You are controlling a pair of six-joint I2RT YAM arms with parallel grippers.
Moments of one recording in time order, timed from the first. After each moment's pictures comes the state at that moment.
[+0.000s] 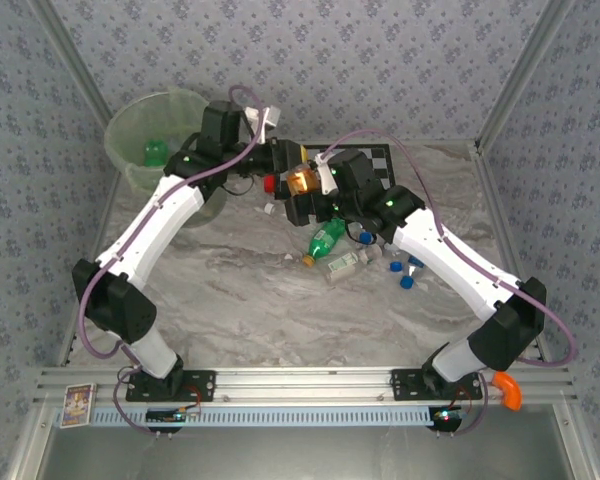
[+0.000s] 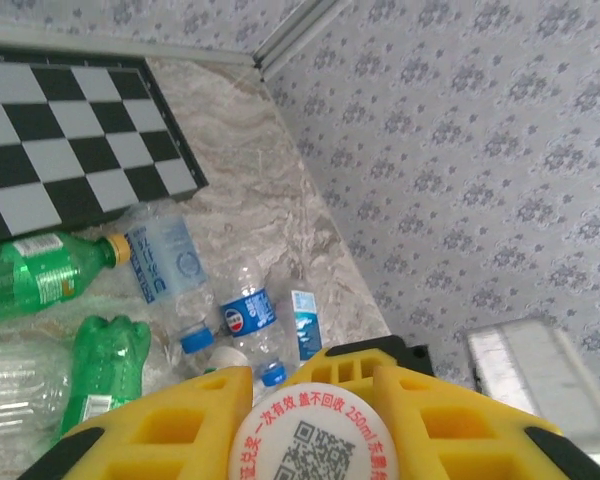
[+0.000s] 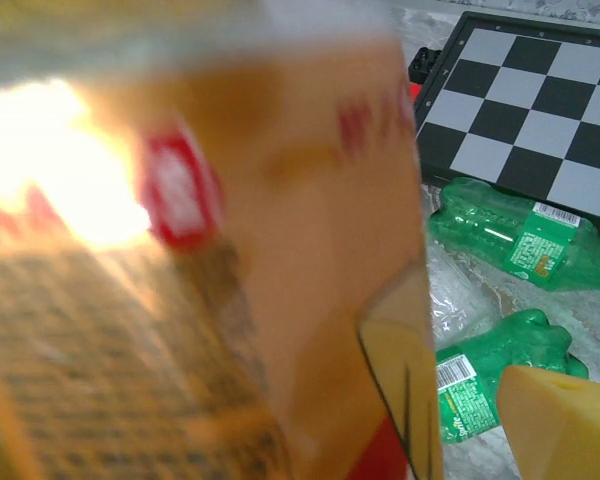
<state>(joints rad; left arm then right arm) -0.48 1.66 1.74 -0.53 0.60 -0.59 0.69 1.49 1.48 -0.65 -0.06 0.27</state>
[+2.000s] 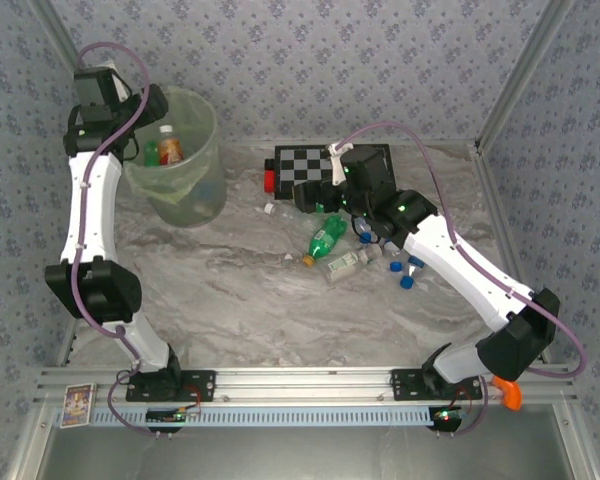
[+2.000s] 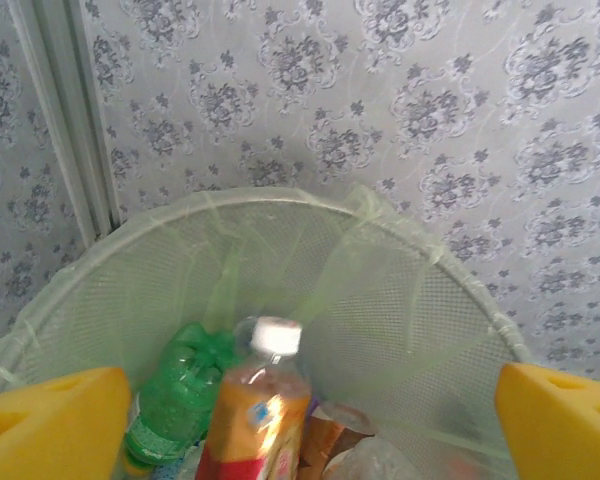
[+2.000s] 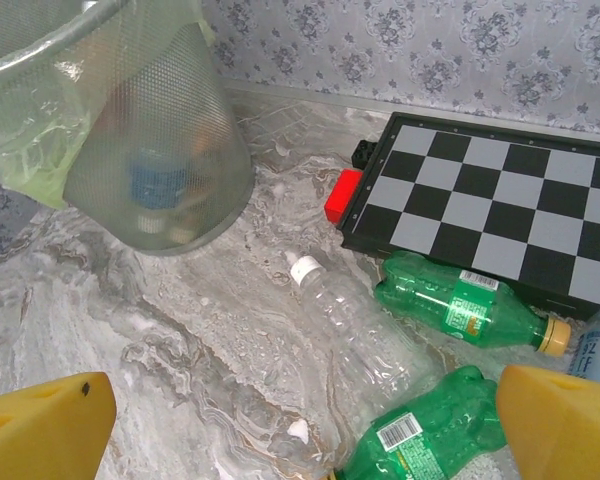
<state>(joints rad) 0.08 1.74 1.99 -0.67 0.01 -0.33 0.67 1.42 1.44 -0.53 0.06 0.28</state>
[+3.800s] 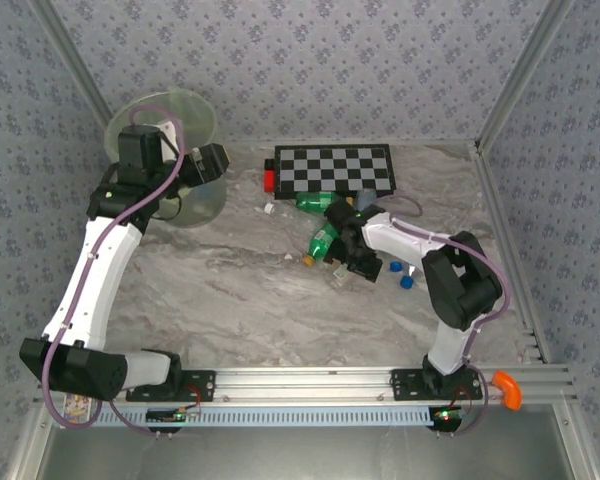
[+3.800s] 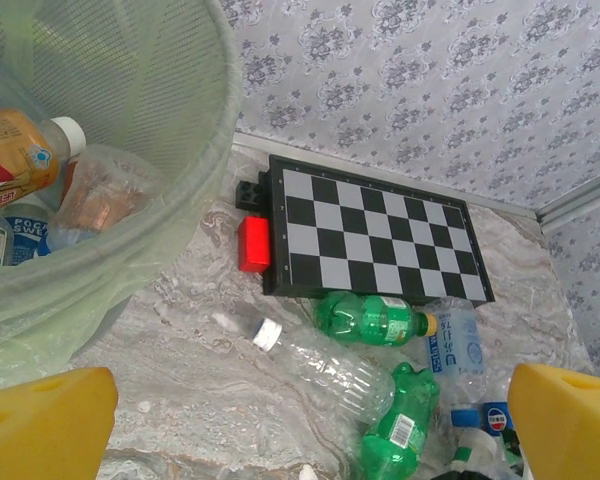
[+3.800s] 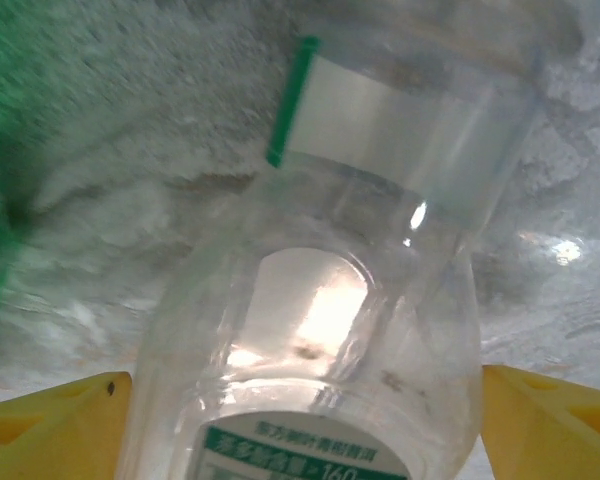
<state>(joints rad) -0.21 1.29 1.47 -0.69 0.17 -0.47 0.60 1.78 1.19 -0.87 0.06 1.00</state>
